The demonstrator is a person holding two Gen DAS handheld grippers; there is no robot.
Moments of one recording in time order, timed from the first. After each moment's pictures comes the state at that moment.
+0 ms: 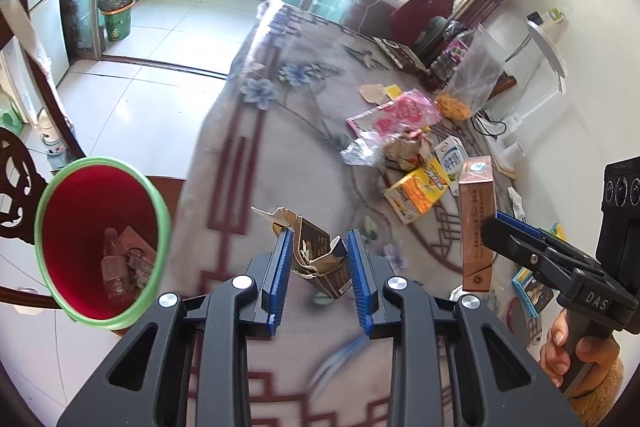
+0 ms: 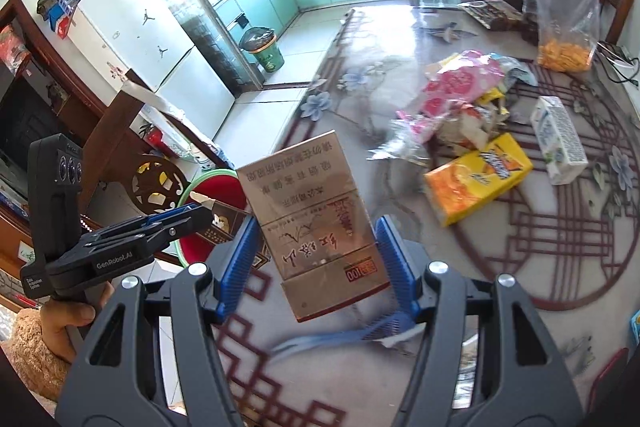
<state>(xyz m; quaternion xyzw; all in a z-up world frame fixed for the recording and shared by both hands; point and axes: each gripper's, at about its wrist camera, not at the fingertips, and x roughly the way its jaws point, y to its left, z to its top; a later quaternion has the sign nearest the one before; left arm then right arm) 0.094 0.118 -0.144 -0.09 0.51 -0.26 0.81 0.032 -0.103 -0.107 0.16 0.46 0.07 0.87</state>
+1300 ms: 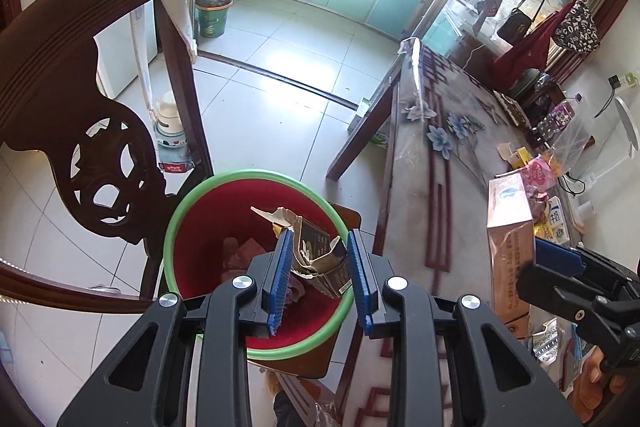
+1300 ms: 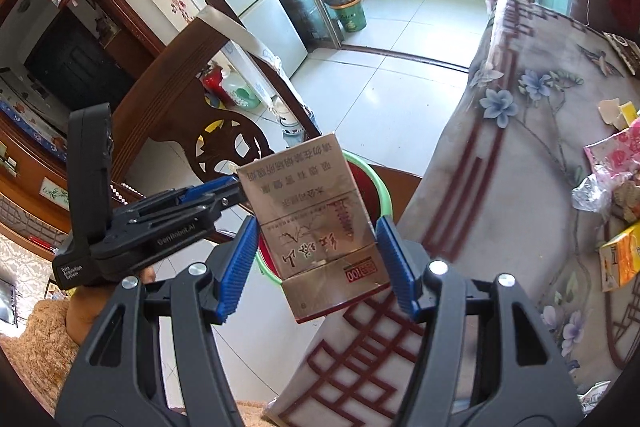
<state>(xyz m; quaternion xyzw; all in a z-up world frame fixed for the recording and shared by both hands) 0.153 0.295 -0.175 -0.10 0.51 -0.12 0.85 0.129 0.093 -0.130 0.10 0.50 0.19 0.84</state>
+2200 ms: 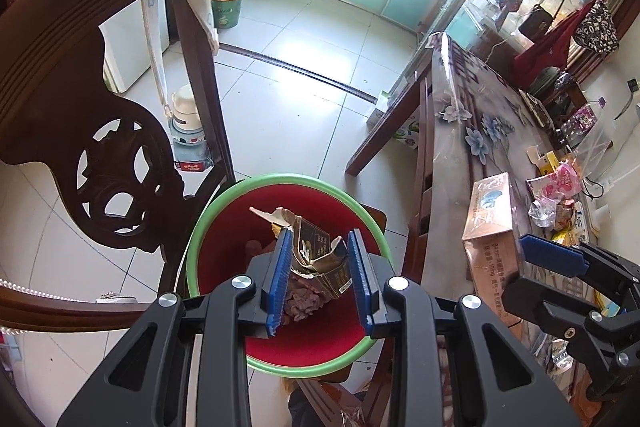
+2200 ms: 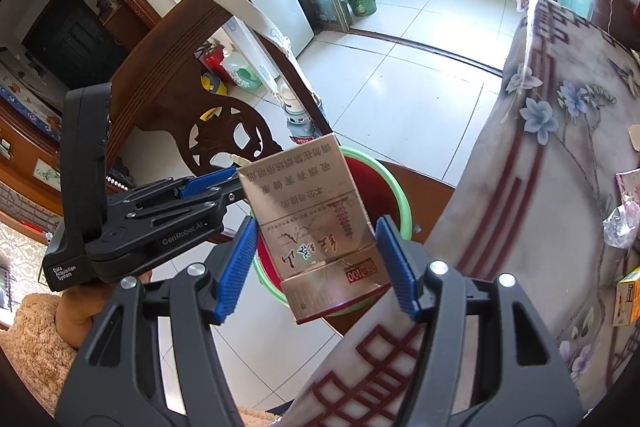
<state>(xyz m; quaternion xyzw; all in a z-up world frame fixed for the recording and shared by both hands) 0.181 0.312 -0.196 -0.09 0.53 -0.09 0.84 0.165 0.134 -0.155 0.08 0.53 0.21 0.82</state>
